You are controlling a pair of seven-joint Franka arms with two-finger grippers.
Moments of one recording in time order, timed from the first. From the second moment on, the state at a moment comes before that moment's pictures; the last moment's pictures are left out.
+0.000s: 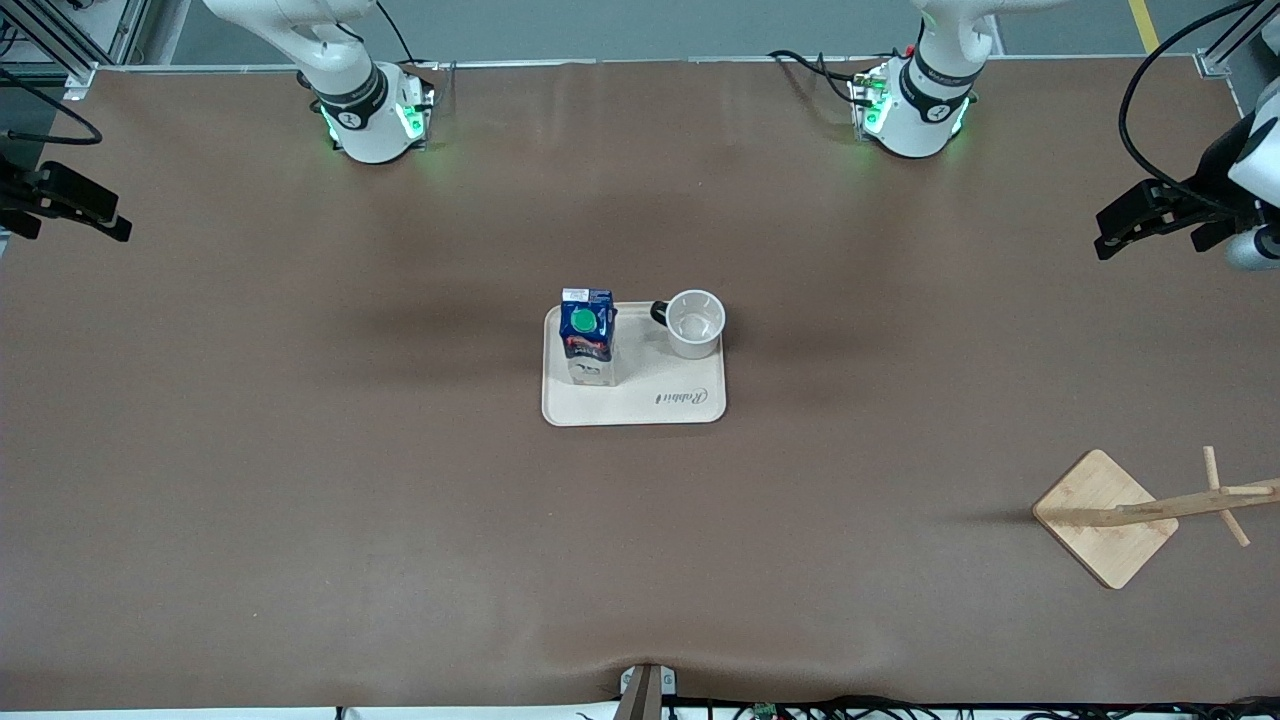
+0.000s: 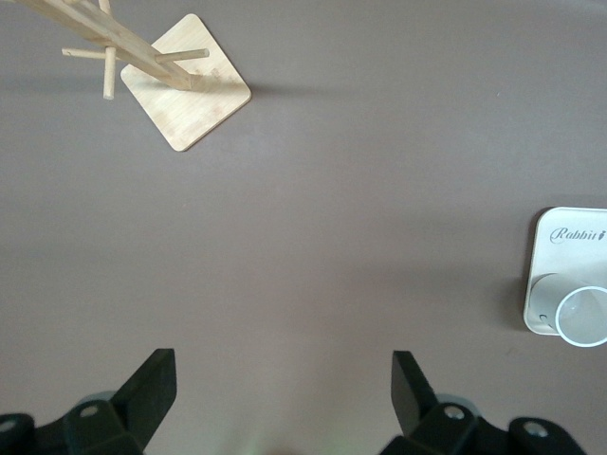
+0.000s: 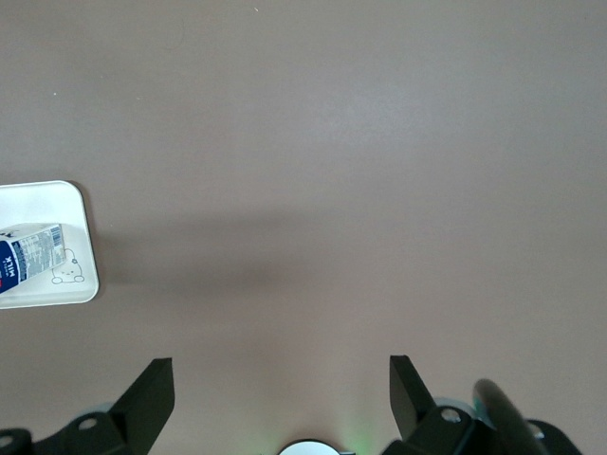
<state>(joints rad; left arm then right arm) 0.03 0.00 -0.11 -1.49 0.04 1.49 -0.14 0.02 -0.02 -0.07 -1.48 0.02 1.40 0.00</state>
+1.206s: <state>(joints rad) -0.24 0.24 -0.31 -1.60 0.03 1.68 -0.15 0.01 -0.02 -0.07 -1.48 0.02 1.40 0.00</state>
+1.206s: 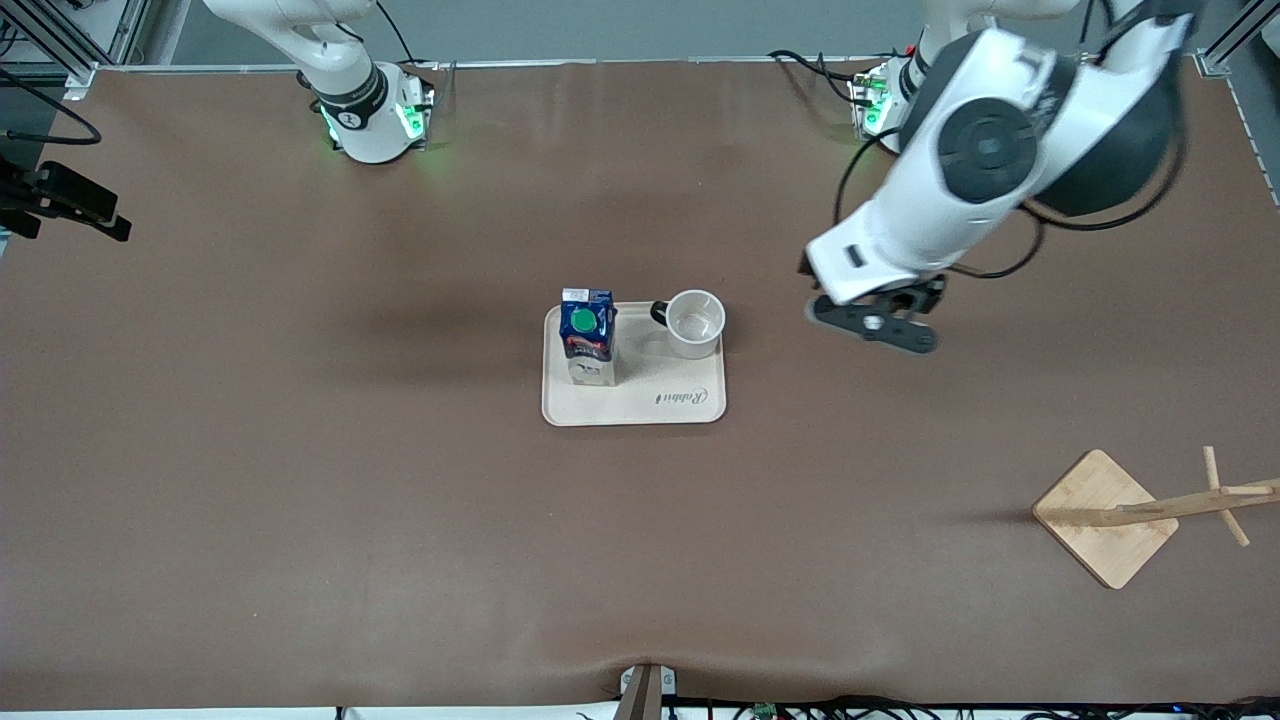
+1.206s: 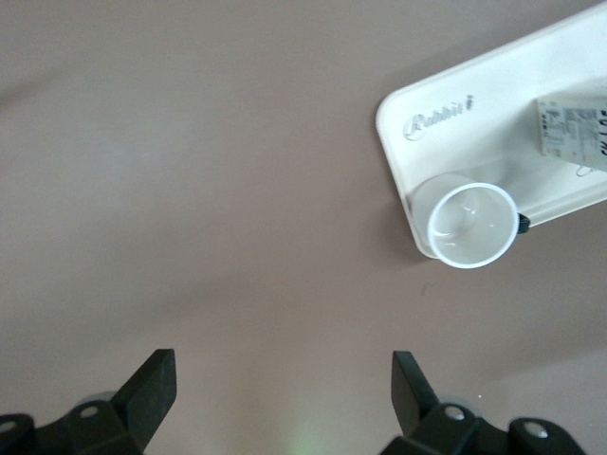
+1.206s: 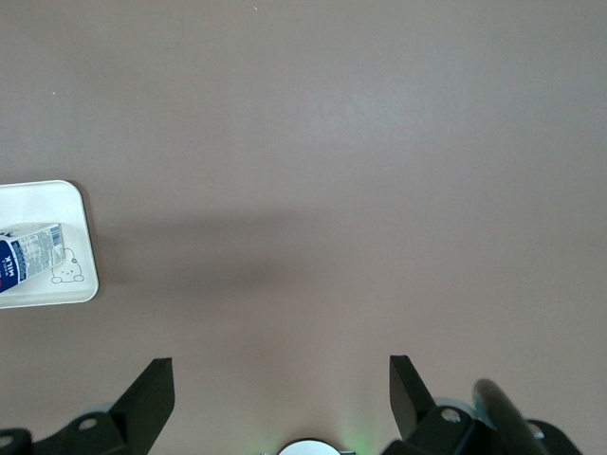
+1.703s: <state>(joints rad) -0.43 0.38 -0.32 -1.74 0.19 1.98 -0.14 0.01 -0.02 -0.07 -1.48 0.02 1.40 0.00</state>
